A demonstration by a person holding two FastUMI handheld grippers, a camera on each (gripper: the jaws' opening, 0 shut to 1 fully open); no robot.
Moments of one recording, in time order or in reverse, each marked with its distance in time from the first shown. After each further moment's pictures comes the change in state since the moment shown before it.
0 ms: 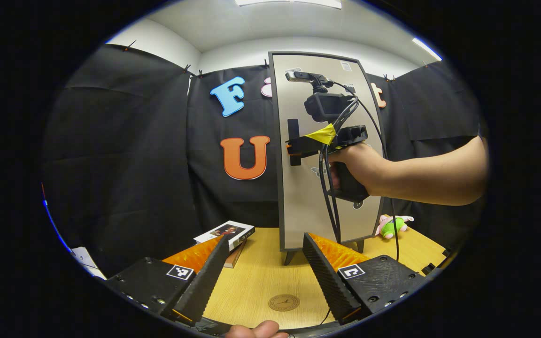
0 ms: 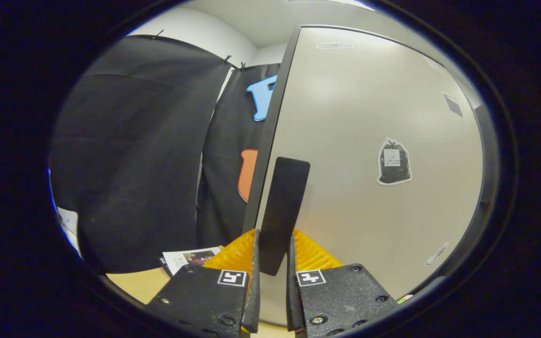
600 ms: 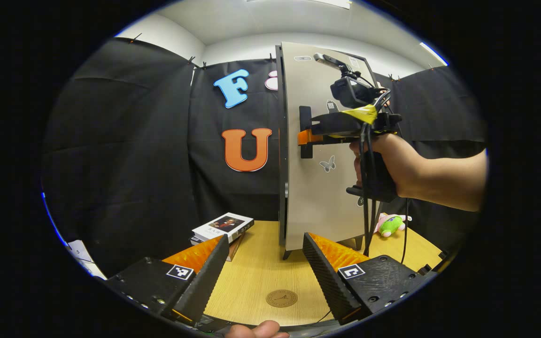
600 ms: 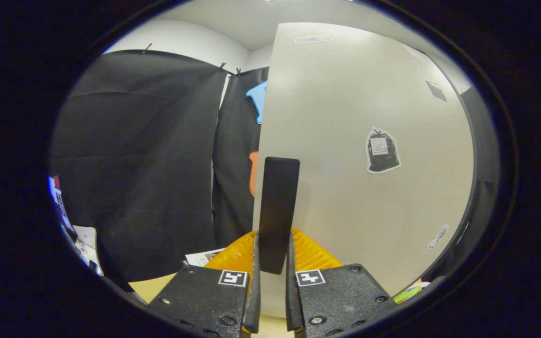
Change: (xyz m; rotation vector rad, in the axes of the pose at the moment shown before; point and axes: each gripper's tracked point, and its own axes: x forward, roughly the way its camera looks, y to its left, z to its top) left arm -0.004 0.007 -0.016 -0.045 0.049 -0.005; right arm -0.041 0.012 0.003 0.099 0.010 0.078
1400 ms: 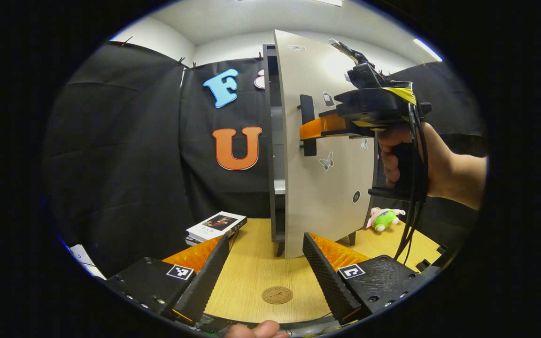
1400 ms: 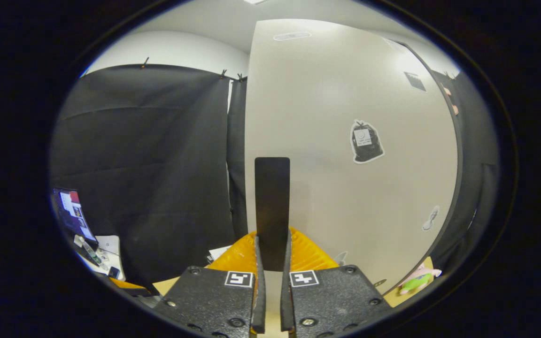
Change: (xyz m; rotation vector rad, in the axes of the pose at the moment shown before) left arm 0.014 -0.004 0.002 0.041 0.011 -0.056; right arm -0.038 0.003 0.000 0.074 0.017 0.098
